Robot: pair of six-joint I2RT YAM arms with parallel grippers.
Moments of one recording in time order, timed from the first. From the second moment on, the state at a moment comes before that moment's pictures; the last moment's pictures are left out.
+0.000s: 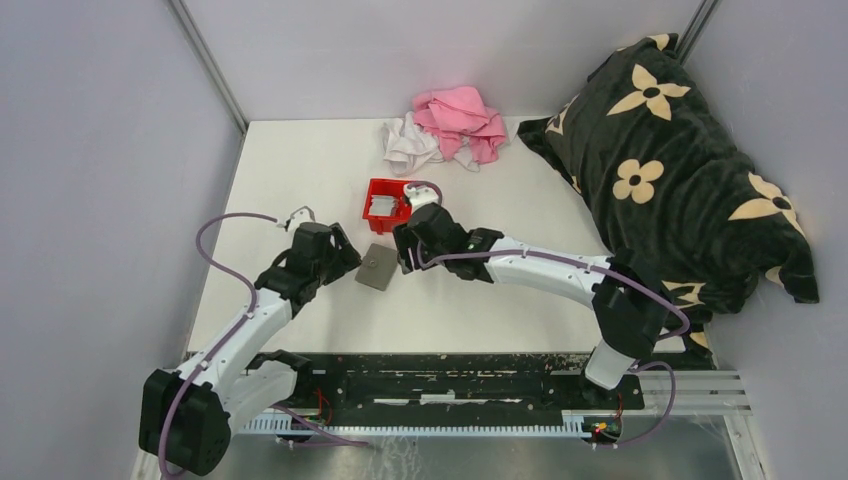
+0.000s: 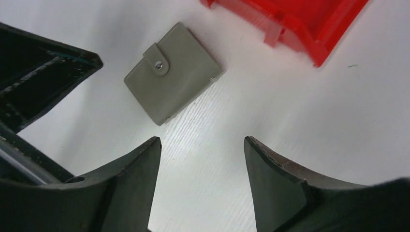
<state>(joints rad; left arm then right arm) -0.34 0.96 0.59 -0.39 -0.25 -0.73 0.96 1.69 1.23 -0.25 0.24 0.44</state>
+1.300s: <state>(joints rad) -0.34 1.15 0.42 -0.19 -0.17 -0.87 0.94 2.00 1.02 0.43 0.15 1.25</state>
